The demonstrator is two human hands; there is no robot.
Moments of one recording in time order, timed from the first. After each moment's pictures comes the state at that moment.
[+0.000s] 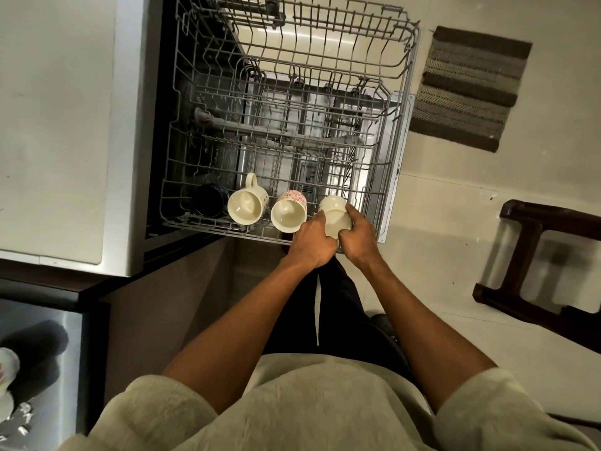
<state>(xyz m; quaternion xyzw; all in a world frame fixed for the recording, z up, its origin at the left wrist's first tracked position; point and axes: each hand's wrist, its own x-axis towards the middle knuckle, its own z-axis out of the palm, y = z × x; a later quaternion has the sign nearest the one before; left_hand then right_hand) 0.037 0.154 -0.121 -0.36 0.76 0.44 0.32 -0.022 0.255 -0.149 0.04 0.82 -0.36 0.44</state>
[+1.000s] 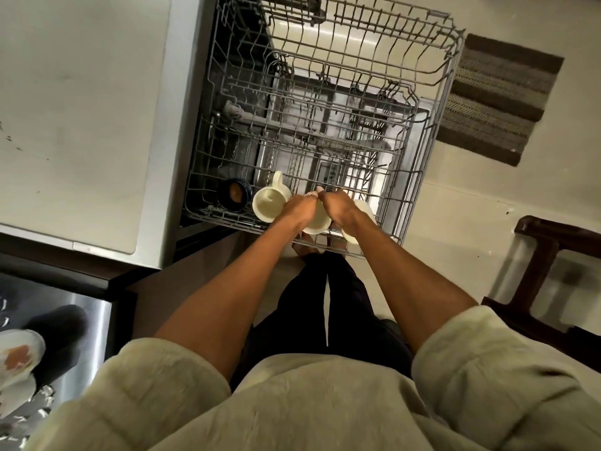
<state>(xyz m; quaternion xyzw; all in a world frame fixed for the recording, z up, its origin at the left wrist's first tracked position) 0.029 0.064 -0.120 -0.54 0.59 0.51 0.32 -0.041 0.139 -0.155 0.04 0.77 -0.26 0.58</state>
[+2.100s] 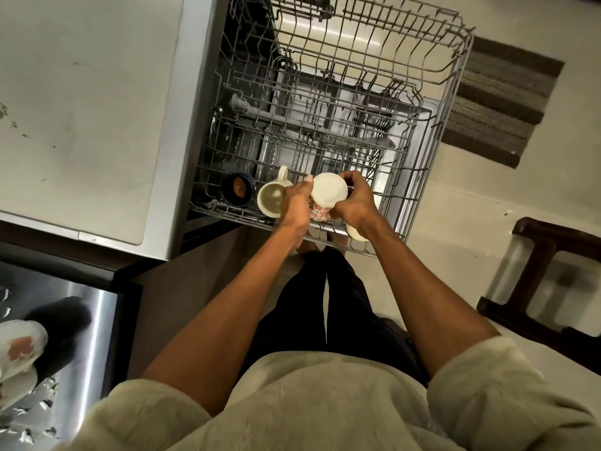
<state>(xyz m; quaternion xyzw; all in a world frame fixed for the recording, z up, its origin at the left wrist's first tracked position) 0.049 0.070 -0.118 -0.59 0.44 0.67 0.06 -0.041 0.159 -0.151 0.03 0.77 -0.39 0.50</state>
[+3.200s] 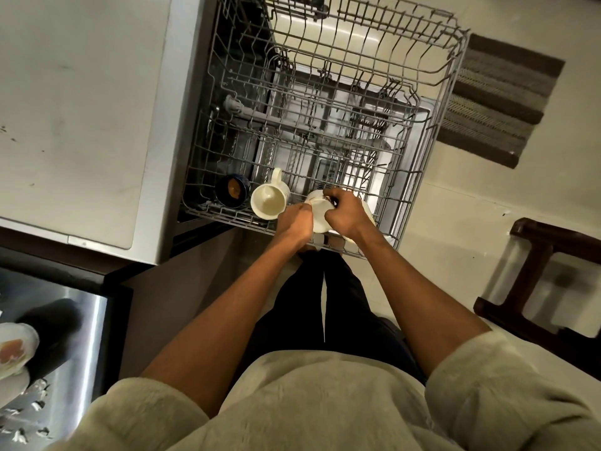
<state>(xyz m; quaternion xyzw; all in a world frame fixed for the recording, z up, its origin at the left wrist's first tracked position) 0.049 0.081 -0.116 -0.57 0.61 0.51 0.24 -0.039 0.168 -0.153 -0.10 0.81 -0.25 0.52</state>
